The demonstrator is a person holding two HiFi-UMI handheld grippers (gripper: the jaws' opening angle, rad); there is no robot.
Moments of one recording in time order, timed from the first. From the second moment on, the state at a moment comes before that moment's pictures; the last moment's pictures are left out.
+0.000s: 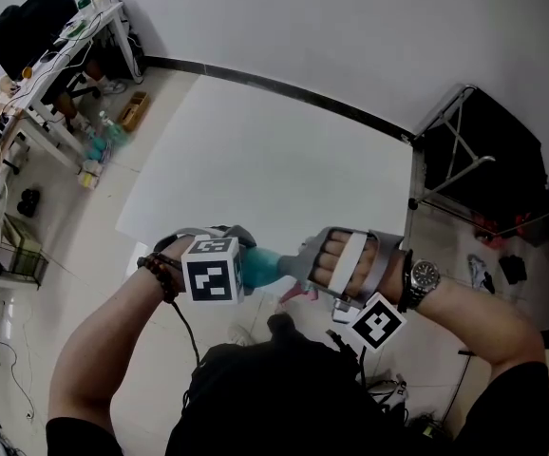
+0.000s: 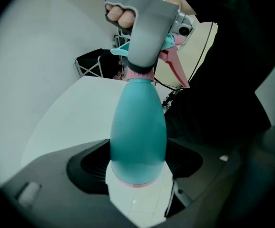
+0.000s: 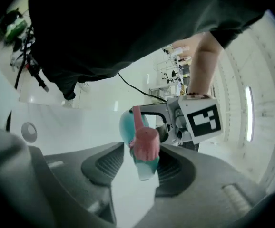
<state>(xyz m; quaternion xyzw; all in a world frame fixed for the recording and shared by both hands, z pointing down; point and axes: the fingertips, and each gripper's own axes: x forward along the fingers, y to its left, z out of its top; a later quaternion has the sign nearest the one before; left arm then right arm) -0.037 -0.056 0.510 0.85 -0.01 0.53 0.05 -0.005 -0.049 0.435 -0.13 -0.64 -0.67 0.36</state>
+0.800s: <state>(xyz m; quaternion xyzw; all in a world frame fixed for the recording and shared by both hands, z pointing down) -0.050 -0.094 0.518 0.83 -0.12 0.54 -0.02 -0.002 -0.080 0.410 -0.04 -0.93 -0.02 0.37</state>
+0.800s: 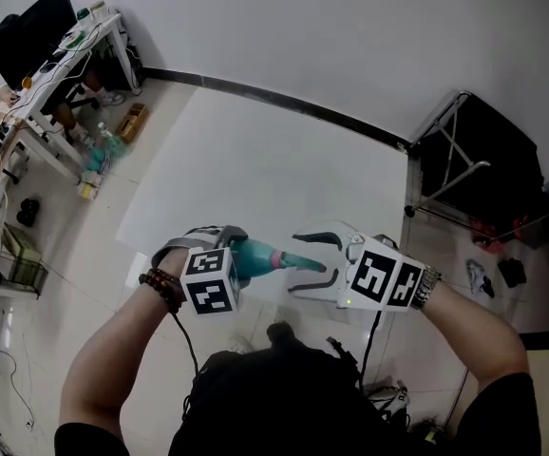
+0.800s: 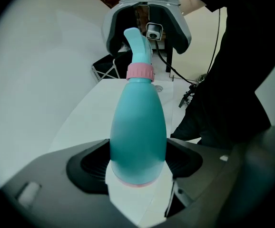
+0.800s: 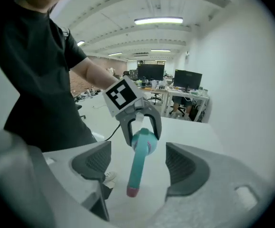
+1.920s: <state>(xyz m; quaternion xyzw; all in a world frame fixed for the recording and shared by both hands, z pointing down) -0.035 -0.065 0.532 0.85 -0.04 0.53 0.05 0.009 -0.060 0.438 -0.13 -0.72 -0.52 0.43</state>
